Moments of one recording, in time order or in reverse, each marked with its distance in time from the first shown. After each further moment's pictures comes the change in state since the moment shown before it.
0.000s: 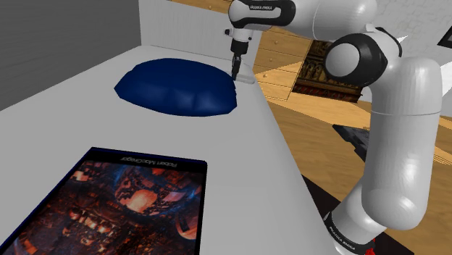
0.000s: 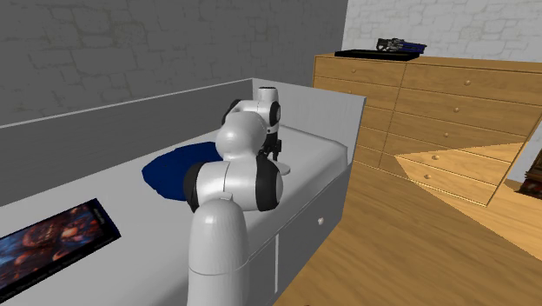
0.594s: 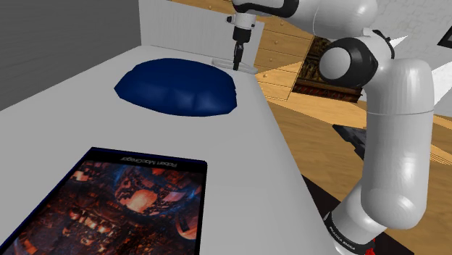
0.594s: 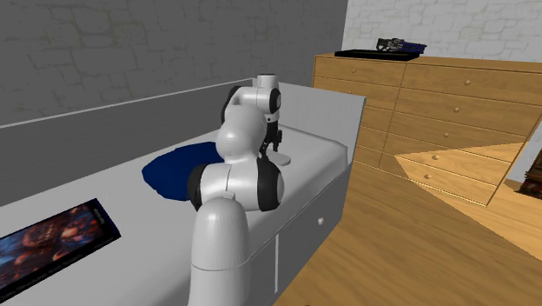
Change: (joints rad) arm -0.016 0.046 0.000 0.196 0.008 -0.150 -0.001
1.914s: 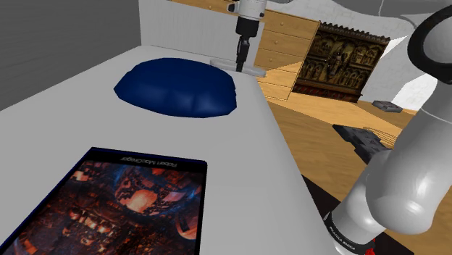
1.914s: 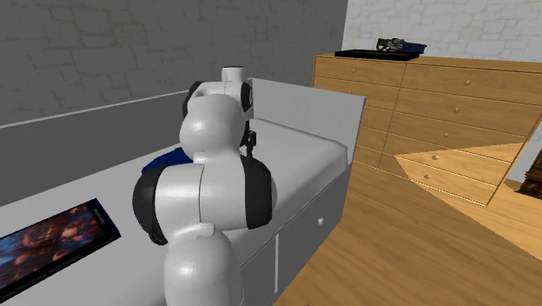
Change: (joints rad) arm 0.177 -0.460 0.053 -0.541 -0.091 0.086 0.202
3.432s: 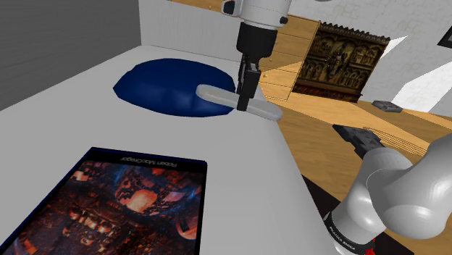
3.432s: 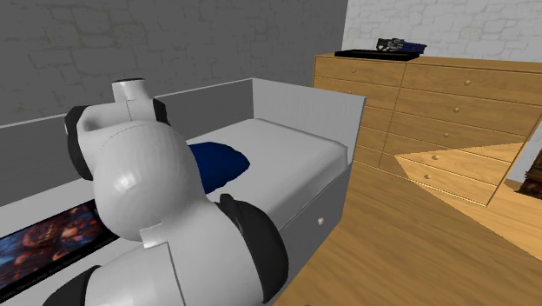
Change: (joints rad) arm 0.210 -0.465 0.300 -0.488 0.053 0.016 0.492
